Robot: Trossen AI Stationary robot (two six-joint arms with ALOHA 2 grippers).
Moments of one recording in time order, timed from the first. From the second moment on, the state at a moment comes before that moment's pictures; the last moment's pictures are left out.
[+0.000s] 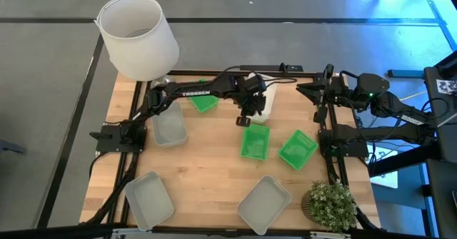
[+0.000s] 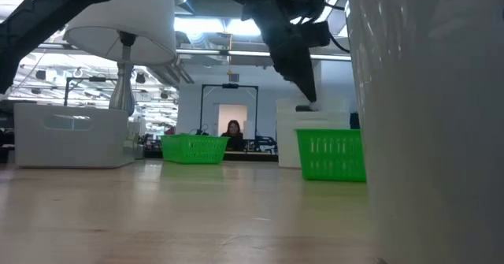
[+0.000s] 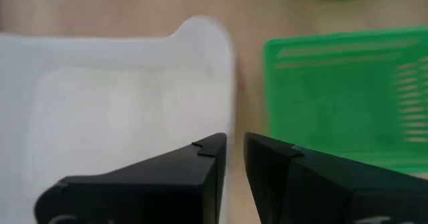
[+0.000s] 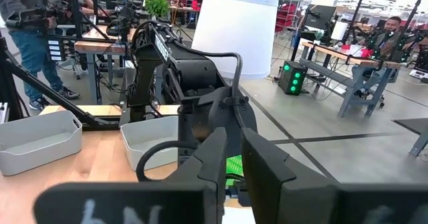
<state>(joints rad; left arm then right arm) 0.23 2.23 2.10 -0.82 0.12 0.43 -0.18 0.62 0.95 -0.37 0.09 -0.11</state>
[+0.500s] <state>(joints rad) 0.17 2.23 2.30 -1.11 -0.13 0.42 -0.18 0.62 0.95 -0.37 0.09 -0.11</state>
